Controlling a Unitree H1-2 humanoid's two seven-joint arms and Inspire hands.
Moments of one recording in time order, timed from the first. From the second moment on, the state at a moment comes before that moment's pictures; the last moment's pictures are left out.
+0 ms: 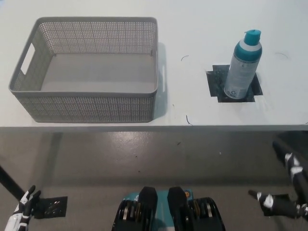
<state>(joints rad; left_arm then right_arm) 0.26 0.23 0.13 -0.10 0.01 -0.11 -0.03 0.03 -0.28 0.01 -0.15 -0.09 -0.17 0.07</state>
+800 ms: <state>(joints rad) 0.26 0.22 0.12 -0.12 0.02 -0.12 -0.03 -0.51 -0.29 -0.05 -0.06 -0.14 0.23 0.06</state>
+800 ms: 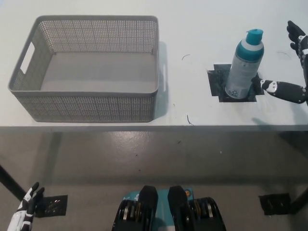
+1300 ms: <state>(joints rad) 0.26 0.22 0.12 -0.13 0.03 -0.13 -0.03 -0.79 -0.28 -0.09 0.49 -0.10 0.19 0.05</state>
